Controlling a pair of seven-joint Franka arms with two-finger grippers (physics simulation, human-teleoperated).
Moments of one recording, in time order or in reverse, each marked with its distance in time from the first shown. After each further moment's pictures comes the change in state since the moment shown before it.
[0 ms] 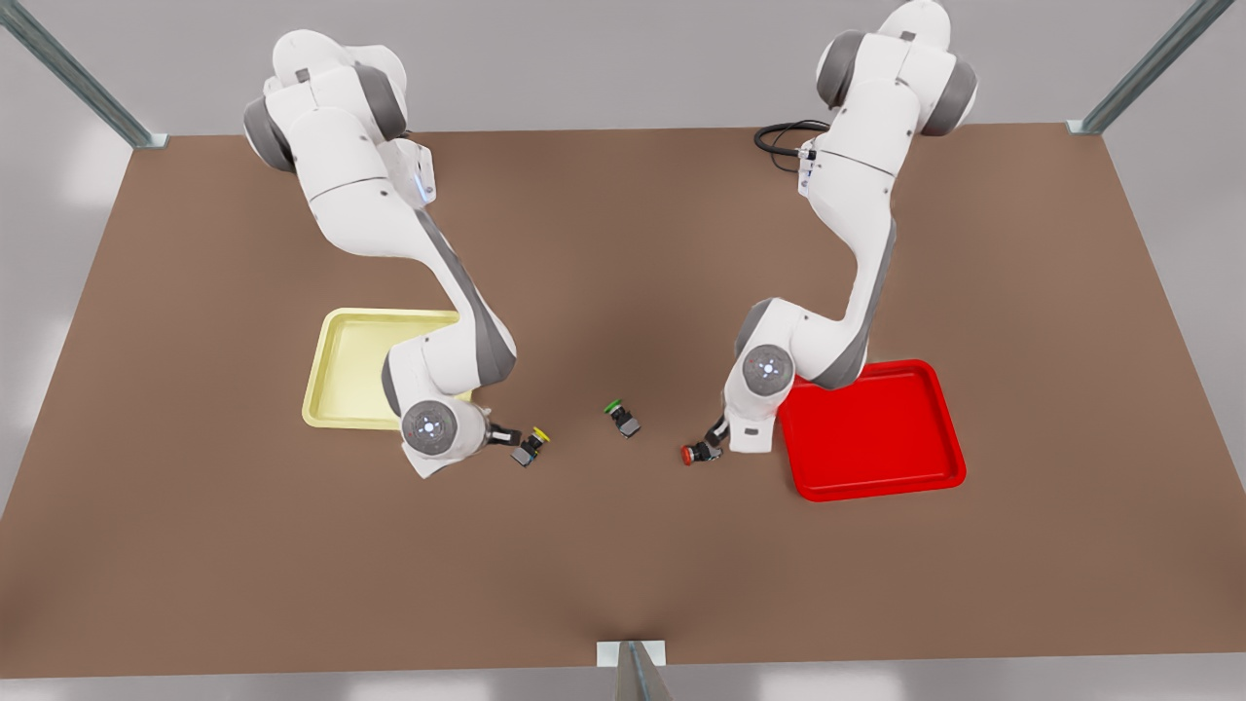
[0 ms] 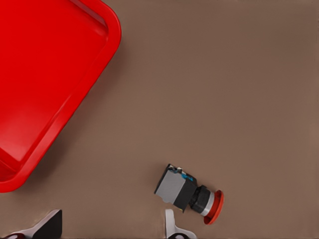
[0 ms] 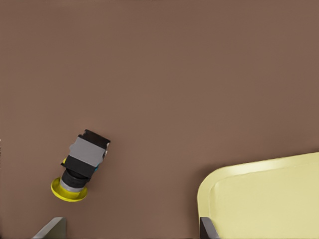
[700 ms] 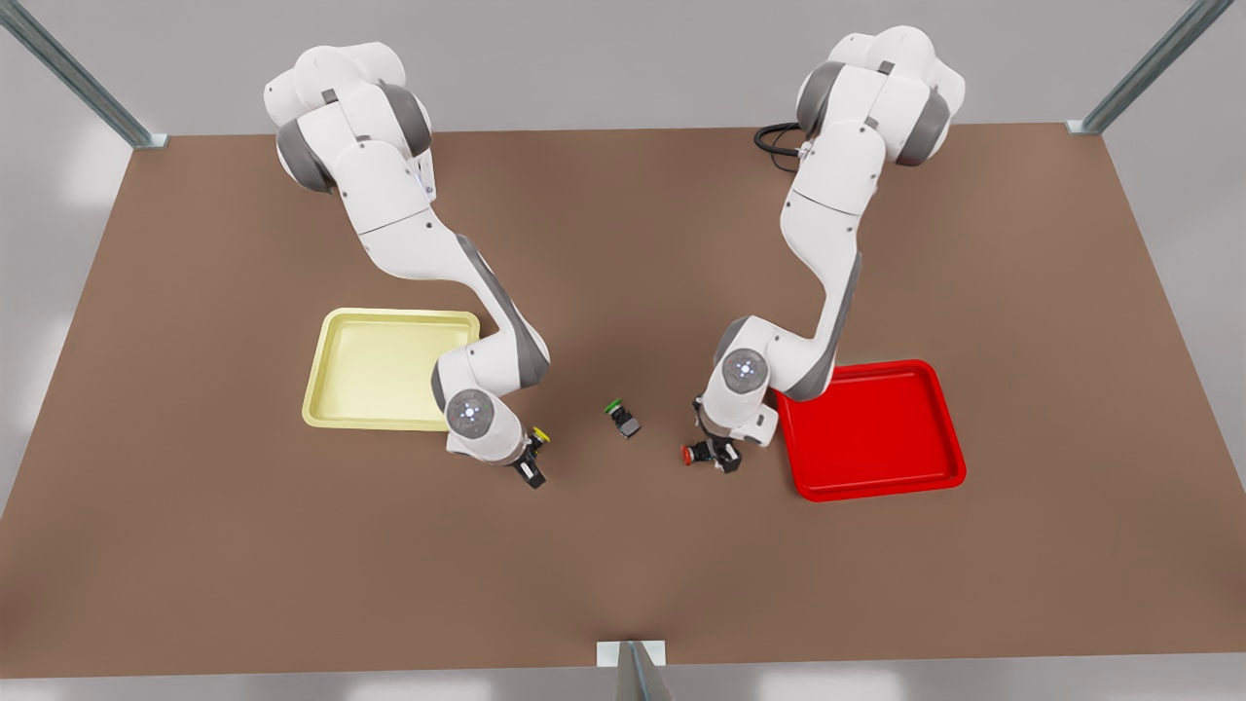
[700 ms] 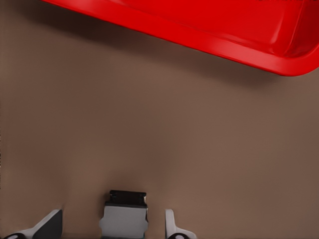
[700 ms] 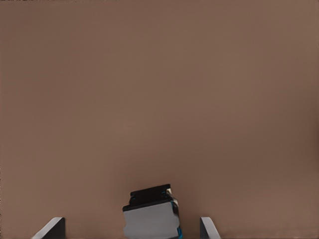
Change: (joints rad) left arm -0.022 0.132 -0.005 -0.023 0.009 0.309 -1.196; right arm 0.087 0.090 -0.027 -0.085 0.039 0.394 0.707
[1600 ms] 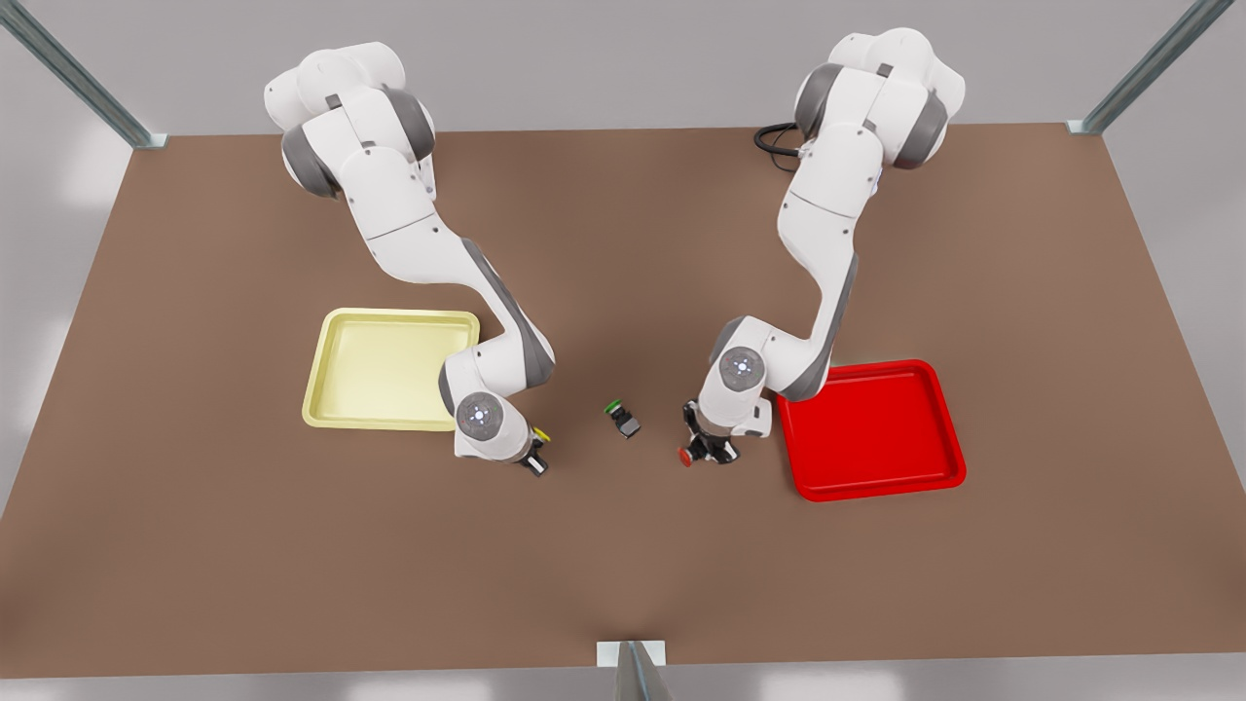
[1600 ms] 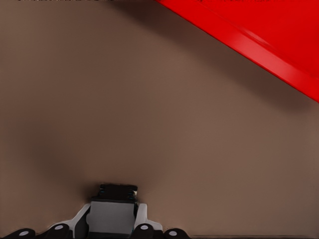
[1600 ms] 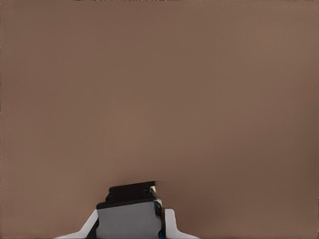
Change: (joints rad) left arm 0.012 0.004 -0.014 0.007 -0.006 0.033 -0.217; right arm 0.001 0.024 0.008 0.008 -0.005 -0.029 -0.146
